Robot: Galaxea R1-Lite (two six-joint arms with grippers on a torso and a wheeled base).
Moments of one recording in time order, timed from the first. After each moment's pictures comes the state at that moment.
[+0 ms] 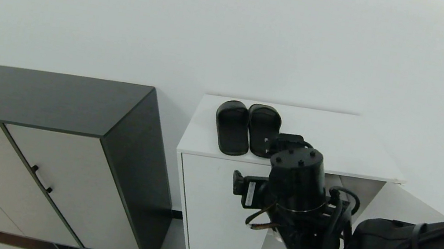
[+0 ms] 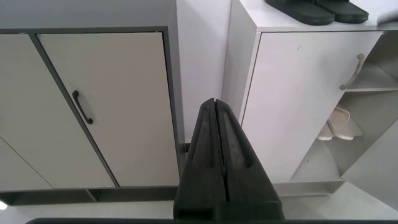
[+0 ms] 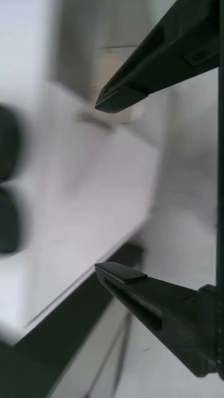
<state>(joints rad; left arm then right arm) 0.00 0.00 0.00 0.00 0.01 0.00 0.93 1.92 -1.05 -0.56 -0.63 0.32</state>
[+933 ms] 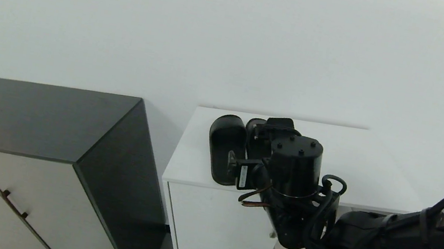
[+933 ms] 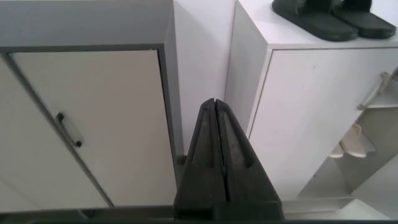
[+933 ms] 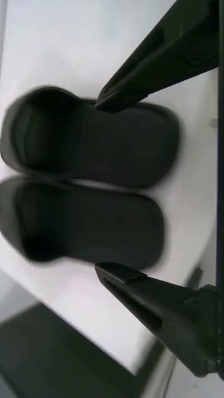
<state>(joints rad) 0.00 0.00 0.00 0.00 0.00 0.00 0.91 1.99 -1.11 -0.75 -0.63 0.13</state>
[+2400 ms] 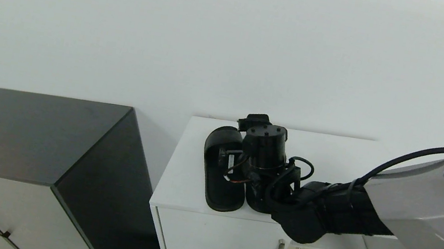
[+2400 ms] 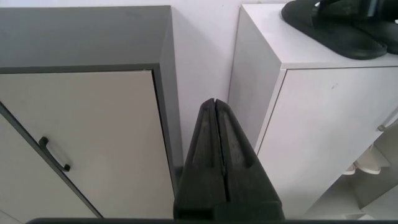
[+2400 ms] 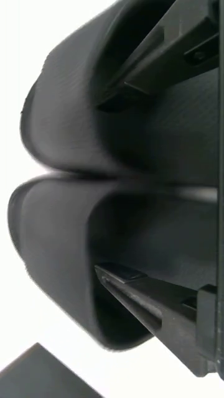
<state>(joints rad) 0.00 0.00 0.00 0.00 0.00 0.00 0.82 2.22 -1.44 -0.57 -0.53 0.14</state>
